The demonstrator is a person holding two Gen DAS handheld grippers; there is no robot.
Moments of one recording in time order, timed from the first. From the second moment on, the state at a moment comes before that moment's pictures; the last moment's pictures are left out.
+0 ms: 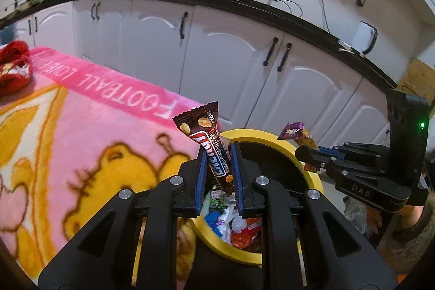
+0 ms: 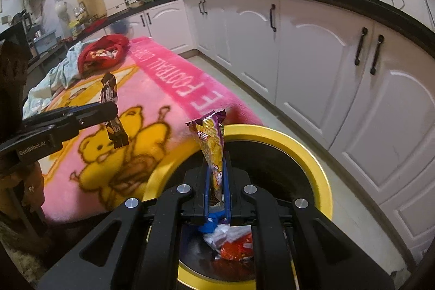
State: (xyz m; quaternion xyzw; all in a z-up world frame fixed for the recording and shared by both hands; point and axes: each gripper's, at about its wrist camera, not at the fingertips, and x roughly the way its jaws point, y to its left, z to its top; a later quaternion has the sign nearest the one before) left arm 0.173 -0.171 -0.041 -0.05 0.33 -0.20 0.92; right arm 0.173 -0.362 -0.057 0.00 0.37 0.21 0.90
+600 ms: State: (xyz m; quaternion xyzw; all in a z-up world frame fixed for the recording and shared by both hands) left arm 0.186 -0.225 -0.056 -0.01 0.35 -0.25 0.90; right arm 0.161 -0.394 -0.090 0.02 0.40 0.18 0.90
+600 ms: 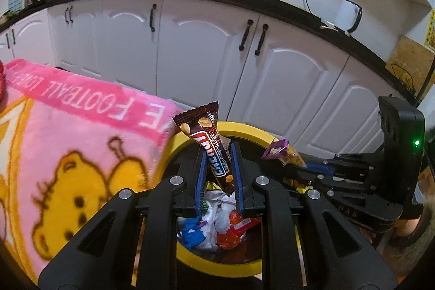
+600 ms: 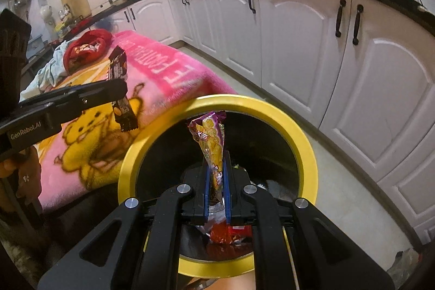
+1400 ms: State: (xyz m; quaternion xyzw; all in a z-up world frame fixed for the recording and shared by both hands) left arm 0.201 -0.243 -0.086 -0.01 0.40 -0.26 0.88; right arm 0.165 -0.388 -0.134 0.02 0.45 0.16 0.88
